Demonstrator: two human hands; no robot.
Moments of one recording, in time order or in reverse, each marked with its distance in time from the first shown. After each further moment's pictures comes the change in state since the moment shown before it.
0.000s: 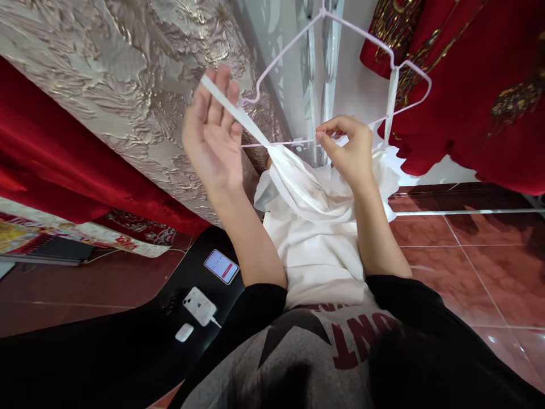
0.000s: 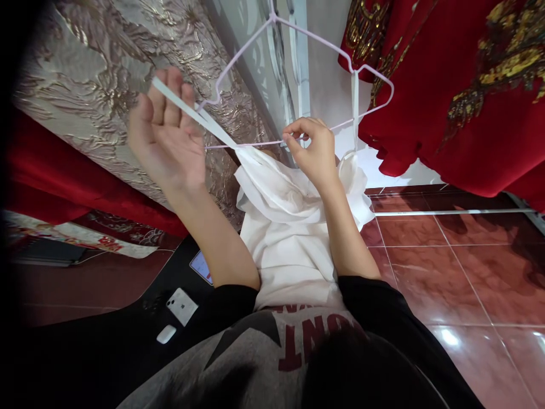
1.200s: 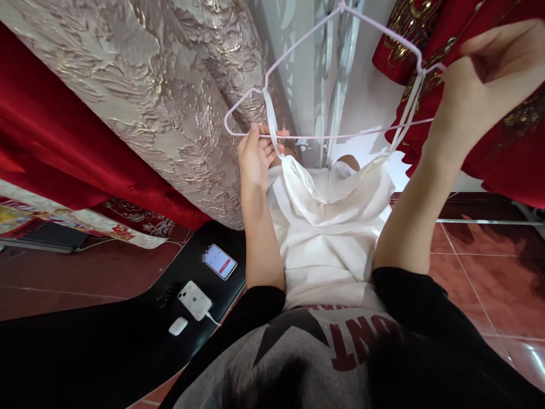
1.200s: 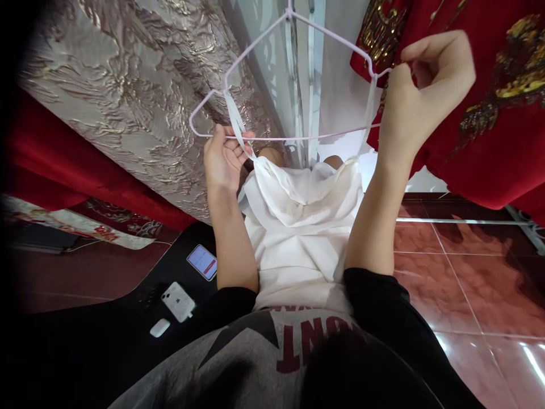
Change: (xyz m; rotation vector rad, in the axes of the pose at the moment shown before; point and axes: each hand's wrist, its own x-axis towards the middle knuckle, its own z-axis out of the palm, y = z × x) left_hand -0.004 -0.075 -0.033 0.411 0.009 -0.139; right_hand 0.053 -0.005 -0.084 0.046 0.602 -0.169
